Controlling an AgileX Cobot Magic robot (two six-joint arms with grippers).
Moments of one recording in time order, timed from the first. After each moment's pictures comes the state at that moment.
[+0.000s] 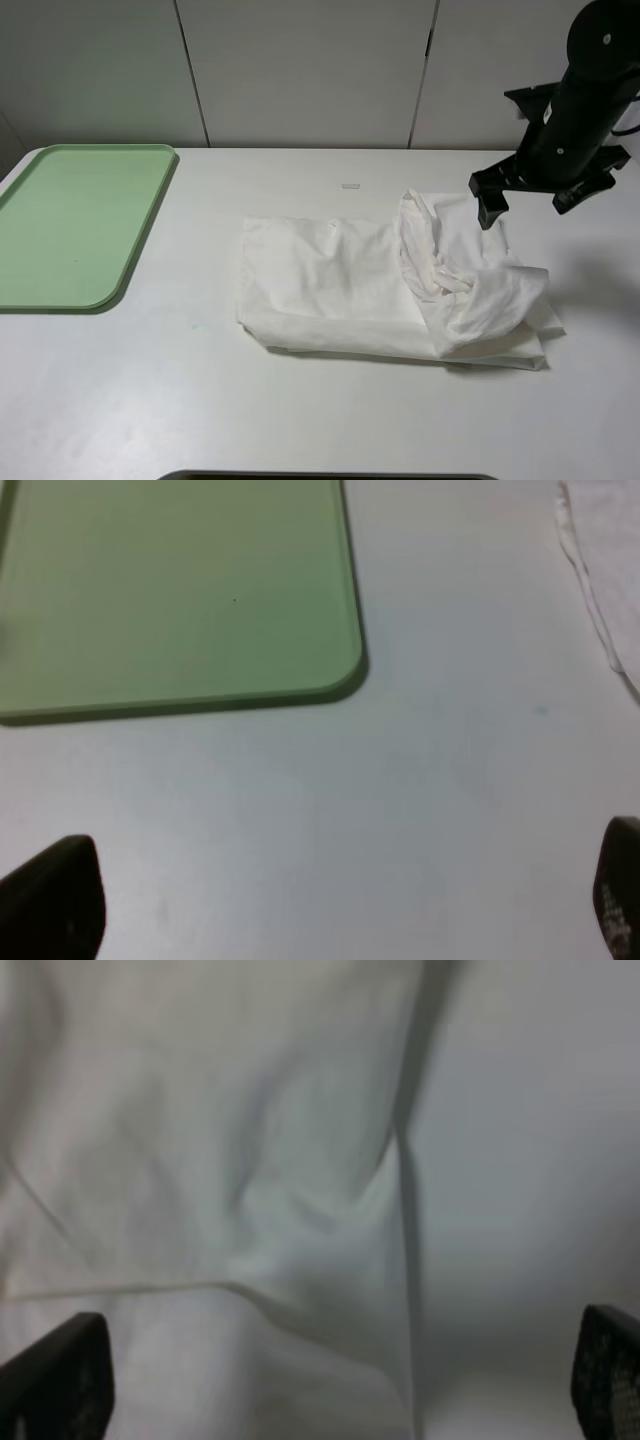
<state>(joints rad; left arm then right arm) -0.07 0.04 -0.48 0.00 1.07 -0.01 0.23 1.76 -1.20 -0.17 0.86 0.19</state>
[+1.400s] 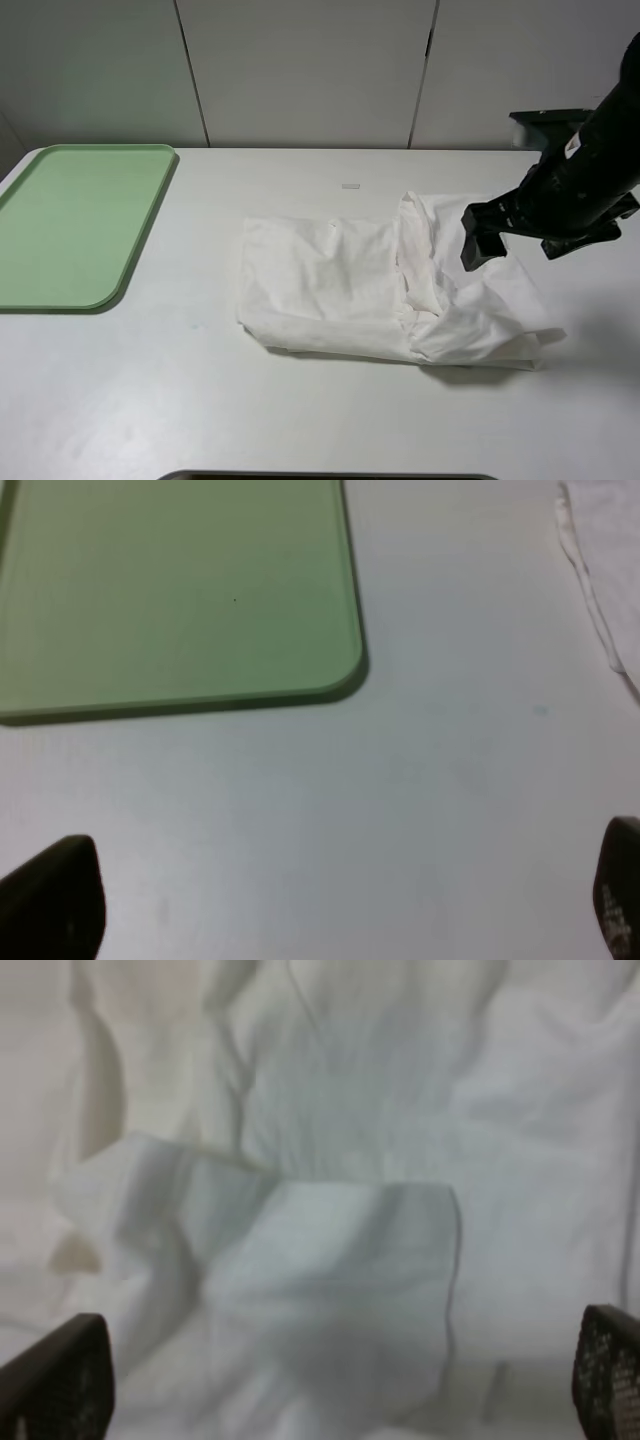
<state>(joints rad) -0.07 0.04 -0.48 0.00 1.07 -0.01 0.32 1.49 -0.87 0.01 0.78 0.18</state>
